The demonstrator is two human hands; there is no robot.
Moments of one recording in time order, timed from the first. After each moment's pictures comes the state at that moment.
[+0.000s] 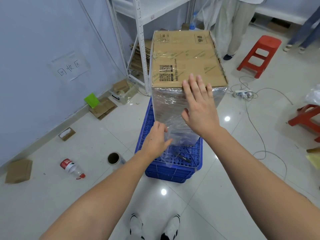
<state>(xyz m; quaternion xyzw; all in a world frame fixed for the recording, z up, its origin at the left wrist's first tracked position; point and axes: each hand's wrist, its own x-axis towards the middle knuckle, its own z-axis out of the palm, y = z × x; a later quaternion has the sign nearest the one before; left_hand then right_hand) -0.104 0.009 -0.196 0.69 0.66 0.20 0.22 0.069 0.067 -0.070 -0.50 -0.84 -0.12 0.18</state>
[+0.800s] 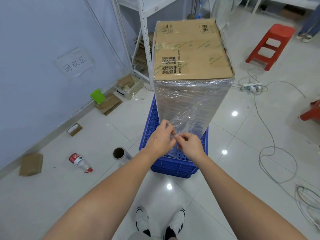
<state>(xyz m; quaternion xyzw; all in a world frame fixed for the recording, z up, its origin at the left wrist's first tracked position) -0.100 -0.003 -0.195 0.72 0.63 0.18 0.21 0.053 -0.001 -0.188 -0.63 -0.53 0.52 0.25</state>
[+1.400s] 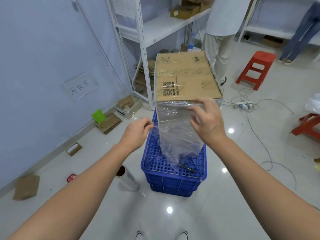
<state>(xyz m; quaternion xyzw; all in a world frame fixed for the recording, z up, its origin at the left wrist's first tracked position) -0.187 0.009 -0.092 0.69 0.66 0.26 0.16 0.083 0.050 -0.053 -0.44 -0.81 -0.07 0.39</state>
